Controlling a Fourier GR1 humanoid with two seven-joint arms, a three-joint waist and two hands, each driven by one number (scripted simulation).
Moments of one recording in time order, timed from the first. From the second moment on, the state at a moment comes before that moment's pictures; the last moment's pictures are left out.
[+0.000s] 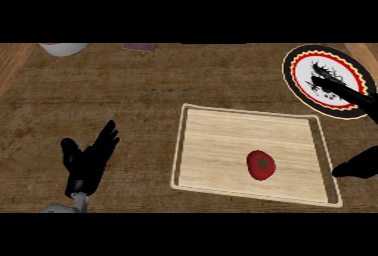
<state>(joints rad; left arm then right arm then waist) -0.03 0.28 -0.26 -1.41 0.32 0.22 0.16 -0.26 -0.78 0.11 -1.63 0.05 0.37 -0.03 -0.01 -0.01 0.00</state>
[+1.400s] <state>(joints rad) 0.00 0.20 -0.18 -1.45 0.21 0.14 0.21 -0.15 -0.43 0.29 -1.79 0.53 0.41 0.26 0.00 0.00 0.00</state>
